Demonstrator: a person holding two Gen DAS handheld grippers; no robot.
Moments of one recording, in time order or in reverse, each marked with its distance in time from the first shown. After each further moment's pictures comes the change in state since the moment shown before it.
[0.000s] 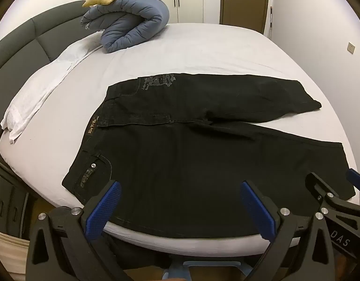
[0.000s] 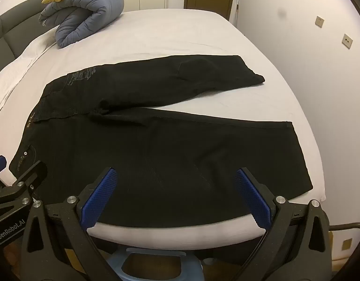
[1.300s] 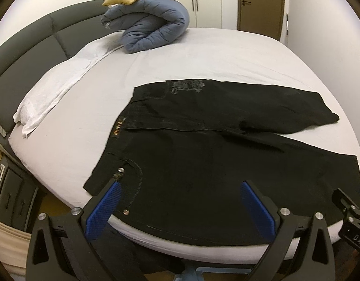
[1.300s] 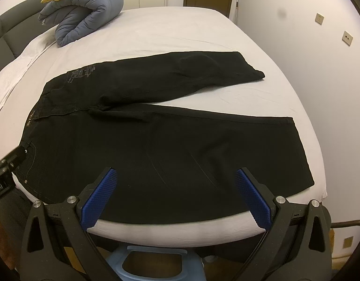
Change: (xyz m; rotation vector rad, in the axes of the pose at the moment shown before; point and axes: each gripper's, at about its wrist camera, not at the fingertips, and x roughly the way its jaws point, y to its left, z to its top) left arm 0.002 0.051 0.007 -0.058 -0.033 0.095; right arm 0.000 0.003 -0.010 0.008 0.011 0.002
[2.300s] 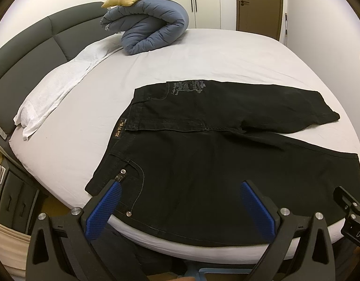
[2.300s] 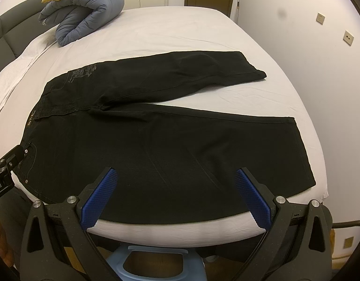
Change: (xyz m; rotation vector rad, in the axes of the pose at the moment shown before) left arm 0.001 -0.003 -0.001 0.019 -0.005 0.002; right arm 0.001 0.001 0.001 -0.002 0.003 0.005
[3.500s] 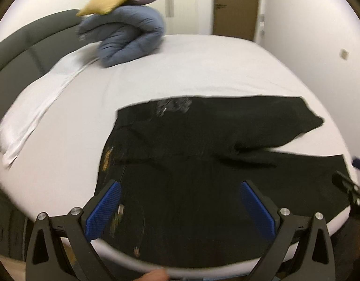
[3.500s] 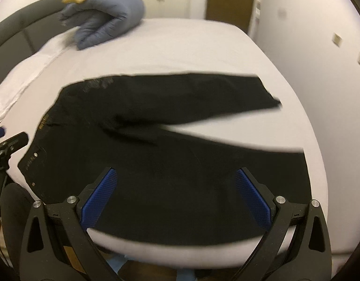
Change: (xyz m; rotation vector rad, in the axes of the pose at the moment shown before) left arm 0.023 0.031 0.066 0.102 -0.048 -0.197; right arm -0.003 -0.001 0.044 -0.125 -0.093 0.105
